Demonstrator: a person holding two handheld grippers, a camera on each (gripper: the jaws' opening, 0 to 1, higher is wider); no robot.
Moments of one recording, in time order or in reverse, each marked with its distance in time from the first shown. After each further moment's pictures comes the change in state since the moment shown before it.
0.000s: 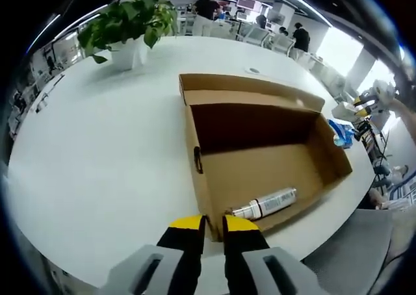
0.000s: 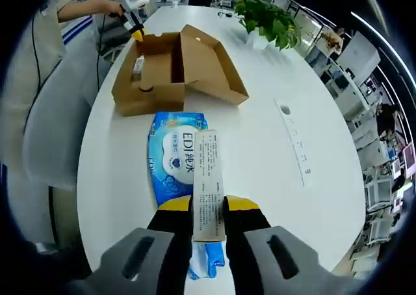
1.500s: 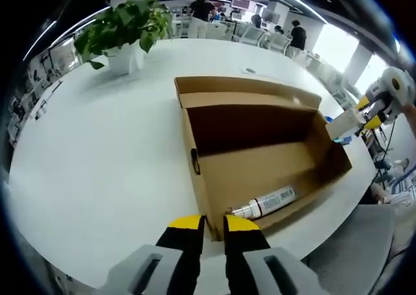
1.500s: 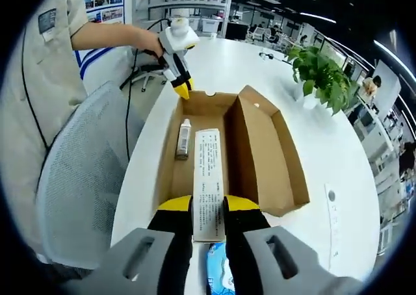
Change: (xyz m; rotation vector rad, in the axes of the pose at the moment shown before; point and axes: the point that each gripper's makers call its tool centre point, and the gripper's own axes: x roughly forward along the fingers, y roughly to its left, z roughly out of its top) left arm -0.002 -0.001 0.000 0.037 -0.010 0.004; right arm 0.040 0.105 0.183 -0.116 -0.234 0.157
